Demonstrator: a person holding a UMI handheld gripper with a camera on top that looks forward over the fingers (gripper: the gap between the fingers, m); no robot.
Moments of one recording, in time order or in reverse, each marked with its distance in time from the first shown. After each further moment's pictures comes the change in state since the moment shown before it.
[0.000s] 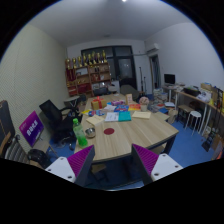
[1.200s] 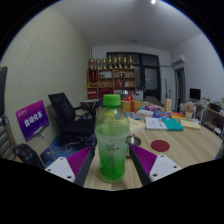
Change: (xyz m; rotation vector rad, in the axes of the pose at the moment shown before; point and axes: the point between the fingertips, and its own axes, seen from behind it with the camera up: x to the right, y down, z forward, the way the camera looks) arm -0.213 0.065 0.356 0.142 -0.177 -0.164
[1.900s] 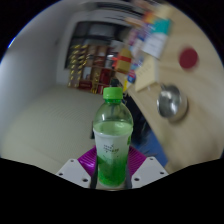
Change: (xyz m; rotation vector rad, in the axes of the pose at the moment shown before) arm -0.103 -0.078 0.040 -0.262 -0.417 1.242
